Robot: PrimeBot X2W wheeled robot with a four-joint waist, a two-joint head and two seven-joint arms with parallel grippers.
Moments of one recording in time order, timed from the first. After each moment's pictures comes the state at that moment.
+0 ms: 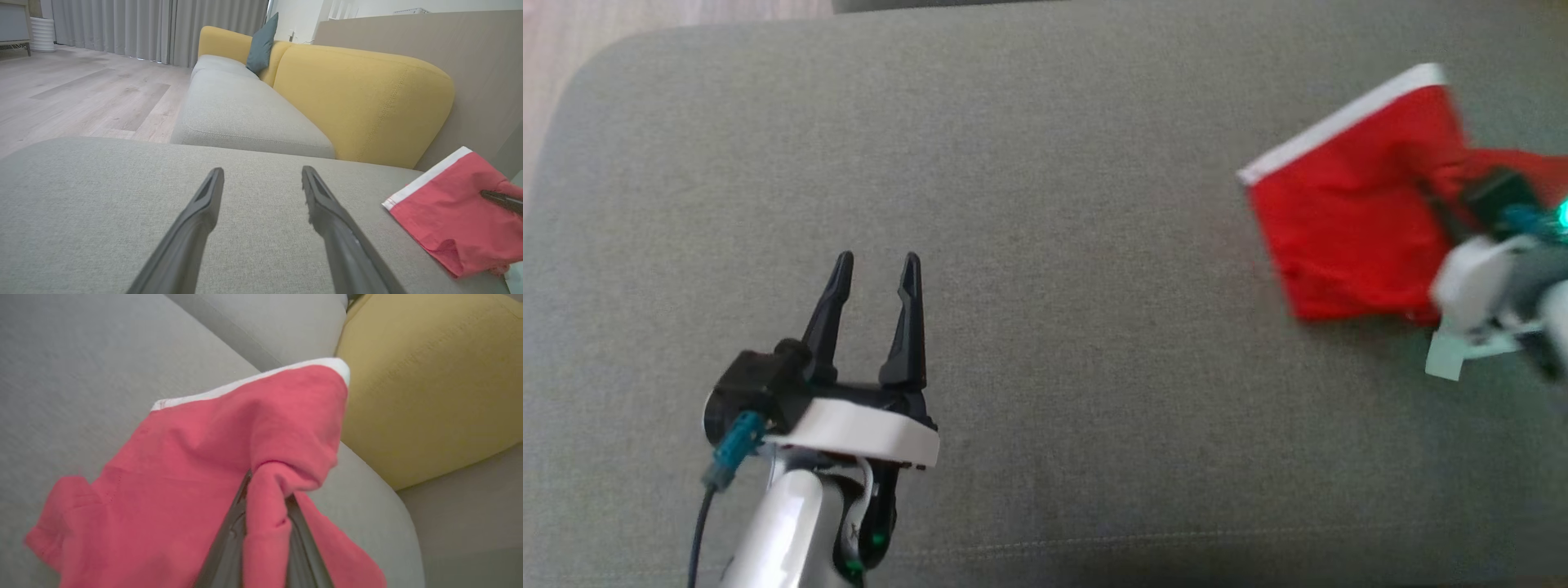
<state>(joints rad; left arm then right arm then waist) -0.14 0.05 -0.29 0.09 -0.29 0.06 -0.26 -0.66 -0.56 0.55 0.67 0.09 0.13 0.00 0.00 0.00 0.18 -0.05</state>
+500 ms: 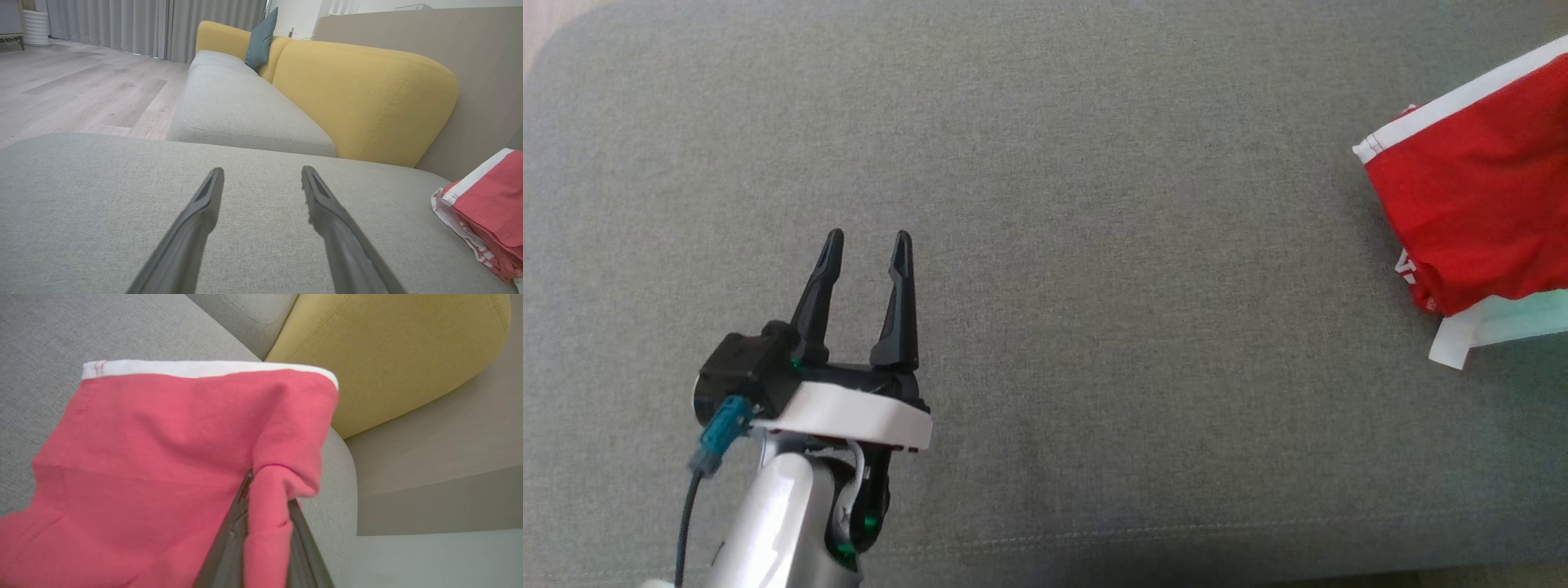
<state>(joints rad) -0.17 0.05 -0.28 0.09 -0.29 0.05 -0.26 -0.64 -0.83 0.53 0.49 0.24 0.13 0.23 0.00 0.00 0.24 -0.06</state>
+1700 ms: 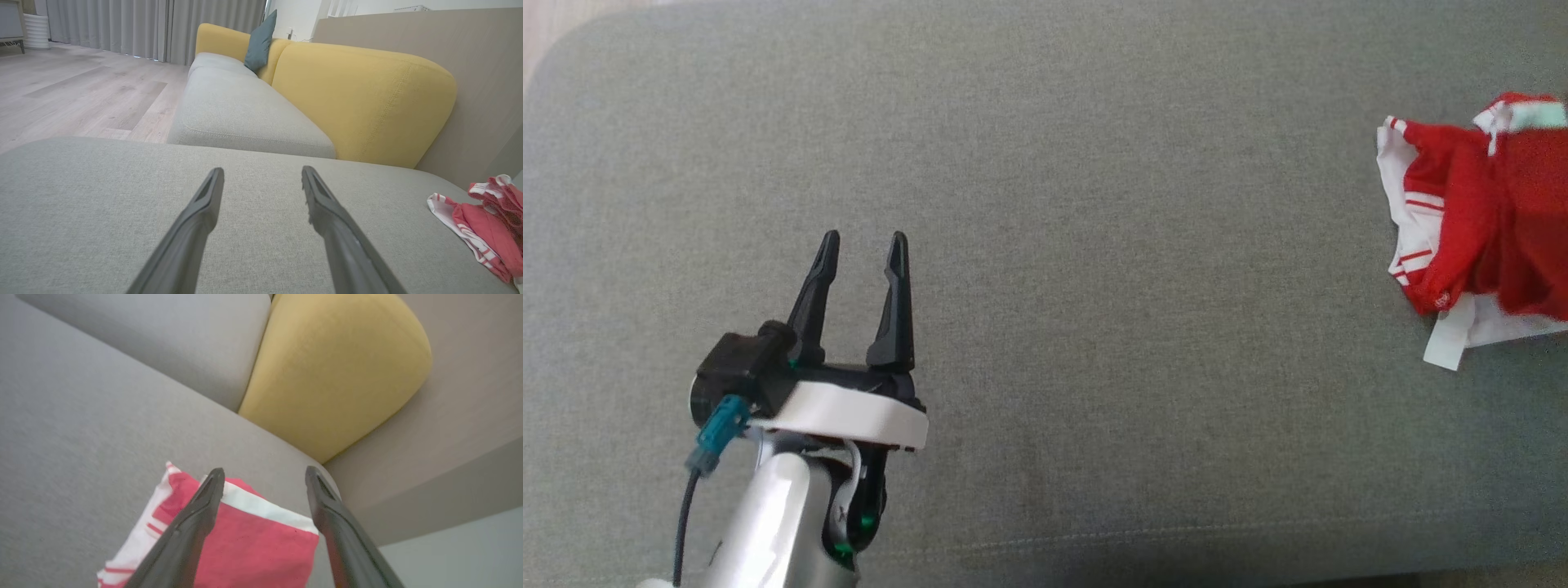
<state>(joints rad) -0.18 0.05 -0.26 0.10 -0.28 0.04 -0.26 -0.50 -0.71 0.18 0.24 0.17 0.13 0.36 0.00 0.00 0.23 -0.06</state>
